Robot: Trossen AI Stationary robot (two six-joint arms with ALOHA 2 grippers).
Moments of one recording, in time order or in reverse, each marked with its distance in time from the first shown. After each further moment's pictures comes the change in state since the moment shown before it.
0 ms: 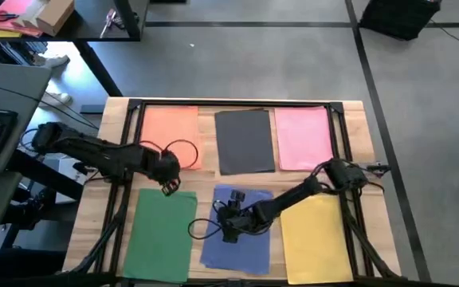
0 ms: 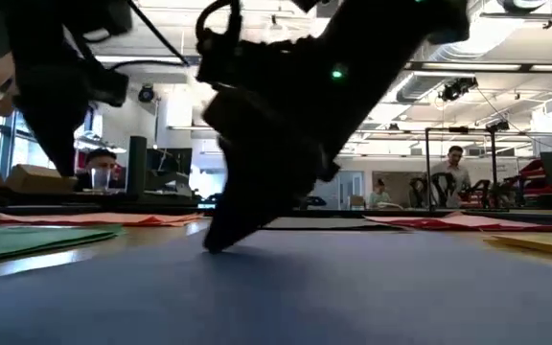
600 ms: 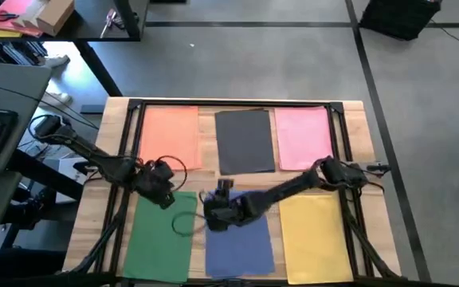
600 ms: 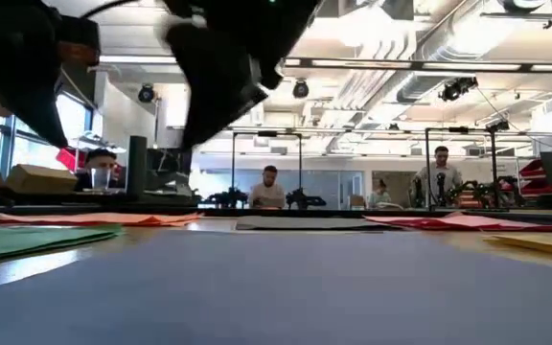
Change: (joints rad) left arm -0.353 -0.034 0.000 0.084 -0.251 -0.295; right arm -0.097 0.015 0.379 -0.477 0.248 -0.216
